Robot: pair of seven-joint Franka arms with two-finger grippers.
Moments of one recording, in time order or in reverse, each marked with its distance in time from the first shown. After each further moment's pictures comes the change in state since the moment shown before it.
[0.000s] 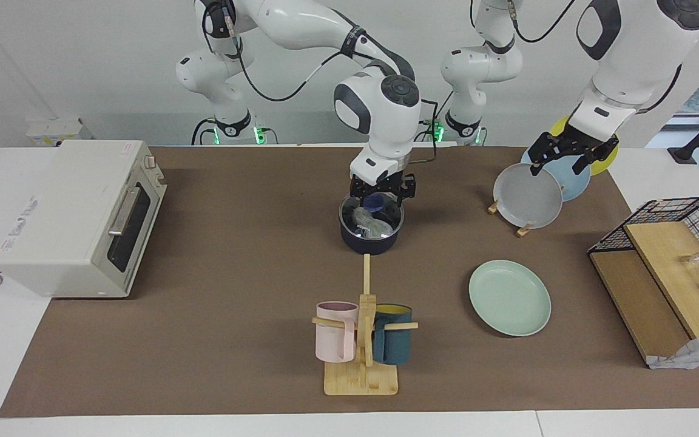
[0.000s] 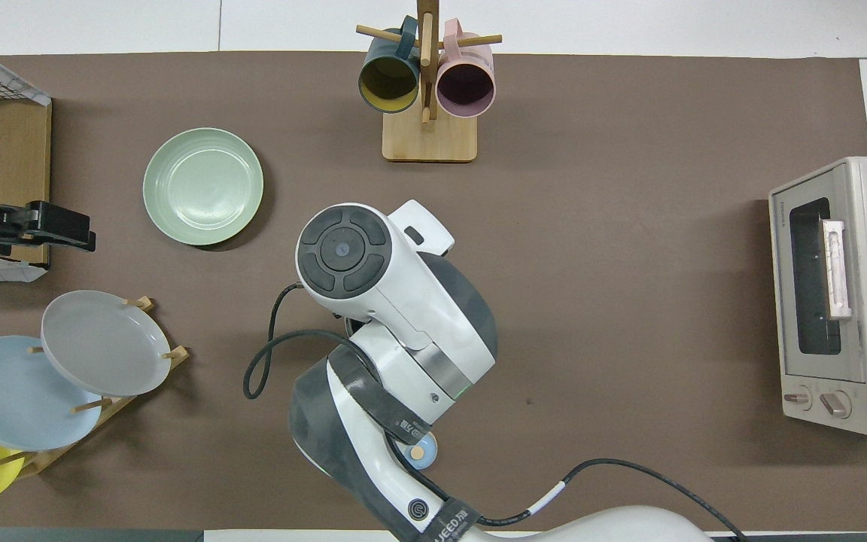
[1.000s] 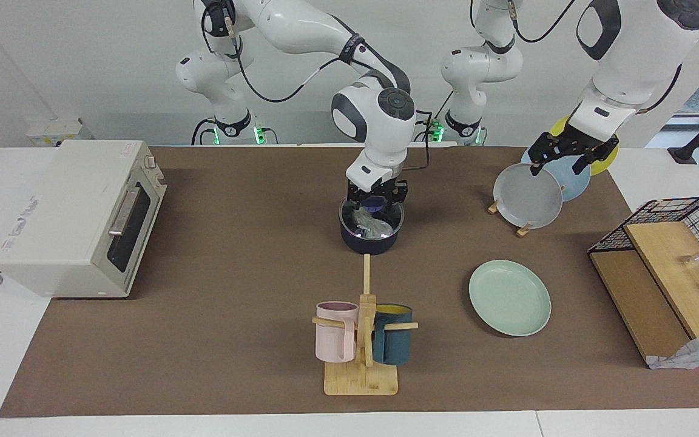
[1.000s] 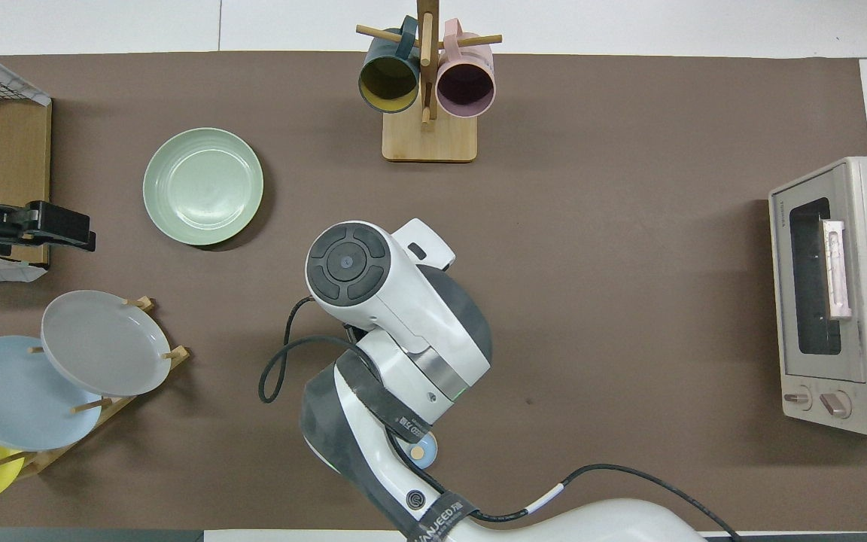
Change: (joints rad) left arm 0.000 0.000 0.000 0.000 0.000 0.000 0.000; right arm 0.000 -0.015 0.000 -0.078 0.000 0.023 0.000
